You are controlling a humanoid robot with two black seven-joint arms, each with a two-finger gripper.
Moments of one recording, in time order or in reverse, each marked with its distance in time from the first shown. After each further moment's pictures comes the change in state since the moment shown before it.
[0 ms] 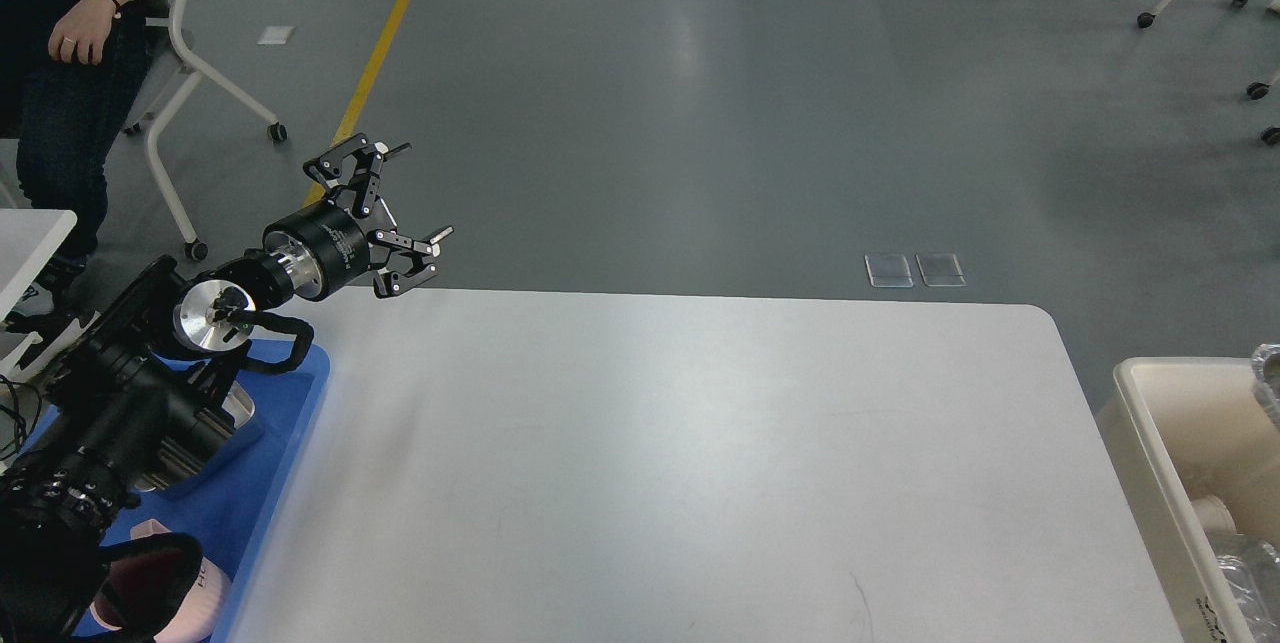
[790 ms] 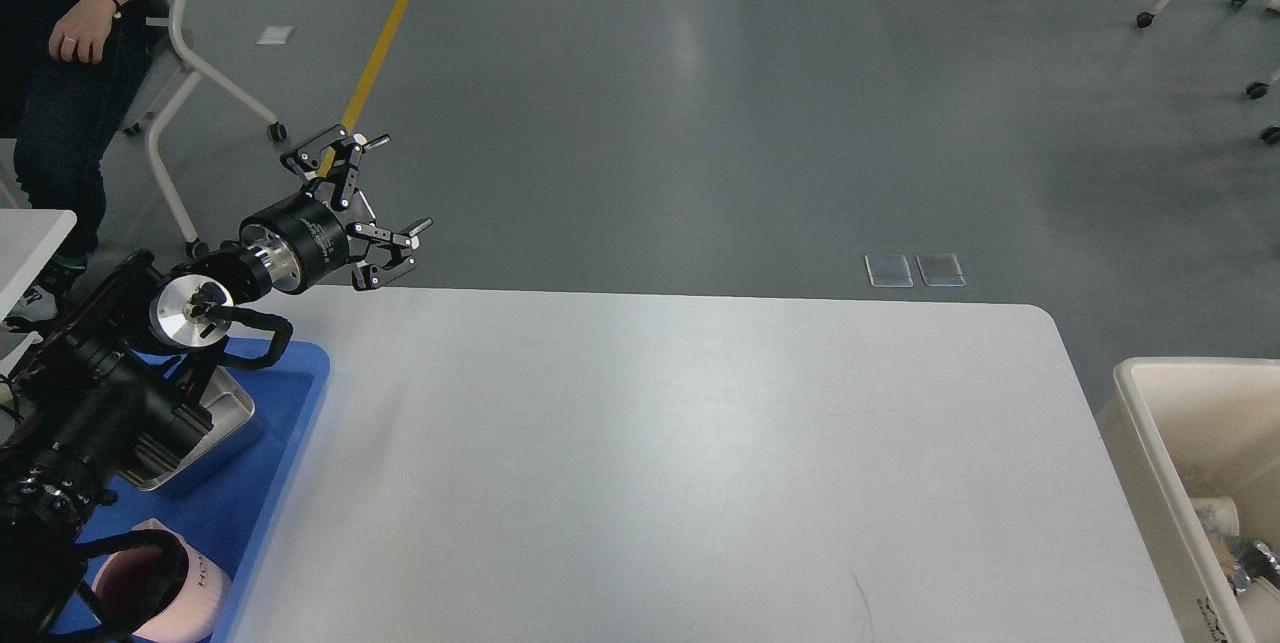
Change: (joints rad) left arm -0.011 0.040 0.019 -0.002 0.002 -0.005 -0.019; right arm 0.334 -0.030 0.023 -0.083 -0.021 0.017 -0.011
